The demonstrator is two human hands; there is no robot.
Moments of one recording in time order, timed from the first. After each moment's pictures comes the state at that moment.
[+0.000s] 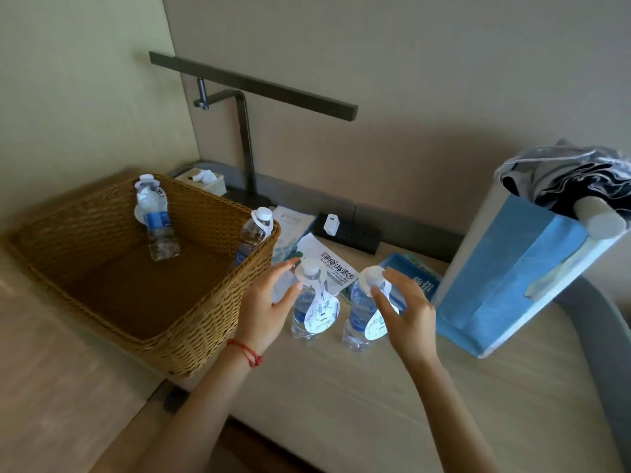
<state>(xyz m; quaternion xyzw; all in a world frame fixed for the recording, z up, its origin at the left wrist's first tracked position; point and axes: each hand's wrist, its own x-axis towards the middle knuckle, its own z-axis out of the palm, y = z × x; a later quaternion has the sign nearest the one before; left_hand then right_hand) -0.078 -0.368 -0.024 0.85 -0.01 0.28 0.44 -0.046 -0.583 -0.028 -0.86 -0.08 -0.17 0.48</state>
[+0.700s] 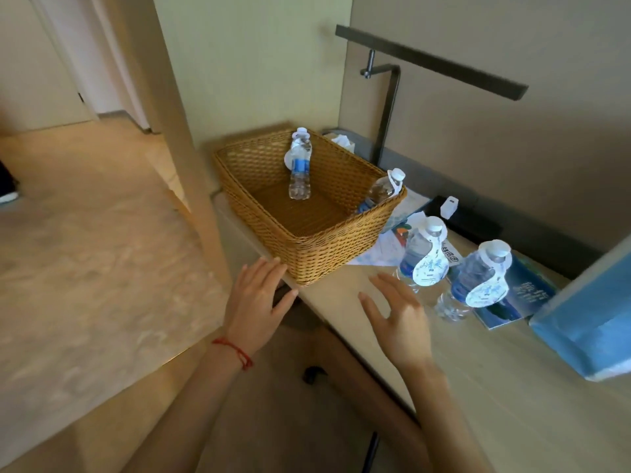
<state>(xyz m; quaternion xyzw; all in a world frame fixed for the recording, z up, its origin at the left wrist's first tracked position) -0.298 -0.285 -0.044 0.95 0.20 0.20 0.16 -0.190 -0.479 -0.037 -0.87 -0.32 -0.10 0.36</state>
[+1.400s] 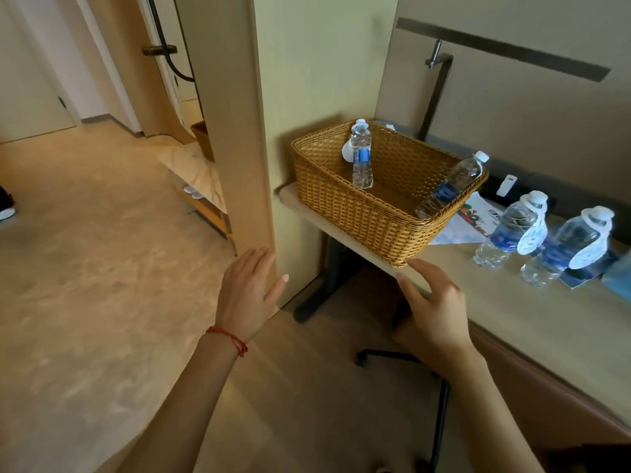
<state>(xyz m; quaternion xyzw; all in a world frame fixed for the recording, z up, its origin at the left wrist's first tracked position) -0.474 -0.064 -0.034 0.95 0.16 0.20 0.19 -0.352 -0.309 -0.030 -0.87 -0.26 -0.12 0.40</state>
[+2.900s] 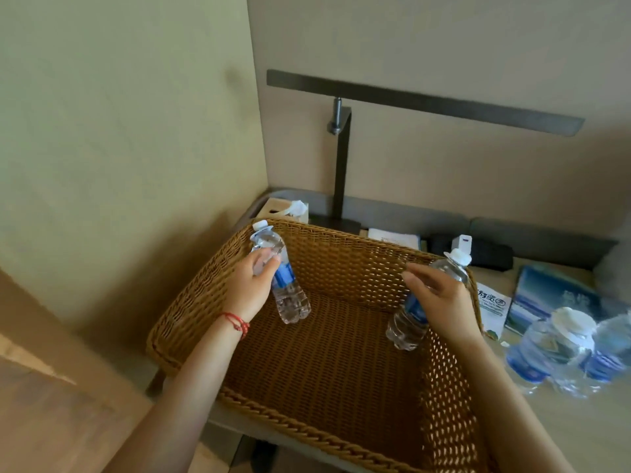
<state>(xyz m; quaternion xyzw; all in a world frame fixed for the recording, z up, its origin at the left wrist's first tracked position) 0.047 0.053 -0.012 0.86 0.07 0.13 0.49 0.025 -0.227 -0.009 -0.86 -0.02 -0.12 0.50</state>
